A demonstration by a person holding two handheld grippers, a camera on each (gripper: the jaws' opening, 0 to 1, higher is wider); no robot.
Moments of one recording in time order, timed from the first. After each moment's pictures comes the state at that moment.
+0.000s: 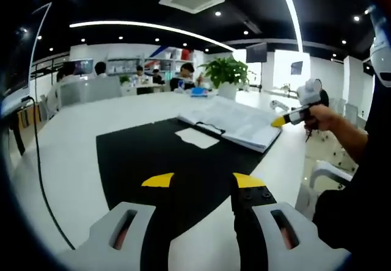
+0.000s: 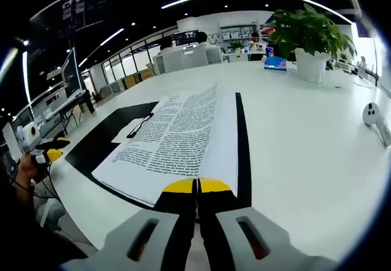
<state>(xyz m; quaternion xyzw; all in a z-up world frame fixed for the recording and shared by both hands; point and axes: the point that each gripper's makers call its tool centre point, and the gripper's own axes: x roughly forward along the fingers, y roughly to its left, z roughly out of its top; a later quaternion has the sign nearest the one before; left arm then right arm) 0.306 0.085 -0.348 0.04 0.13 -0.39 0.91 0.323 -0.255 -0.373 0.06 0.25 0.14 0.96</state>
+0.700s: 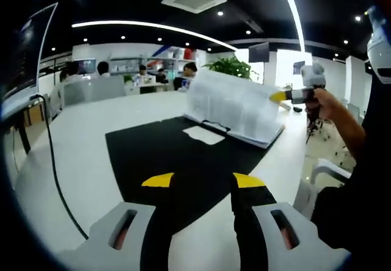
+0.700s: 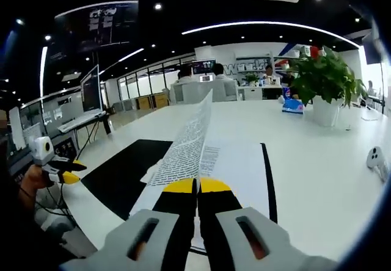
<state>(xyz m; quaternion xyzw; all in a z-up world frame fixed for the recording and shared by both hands) 0.305 0.109 -0.346 0.03 0.14 -0.38 0.92 0.333 -0.197 -0.289 0.04 0.14 0.18 0.97</state>
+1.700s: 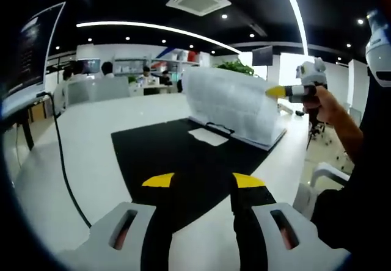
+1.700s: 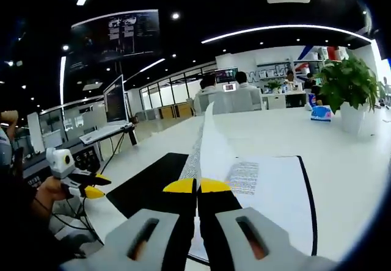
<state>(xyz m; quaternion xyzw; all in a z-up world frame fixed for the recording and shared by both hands) 0.302 0.120 -0.343 0.02 0.13 -0.37 0.92 0.334 -0.127 -0.262 0.07 0.11 0.26 0.96</state>
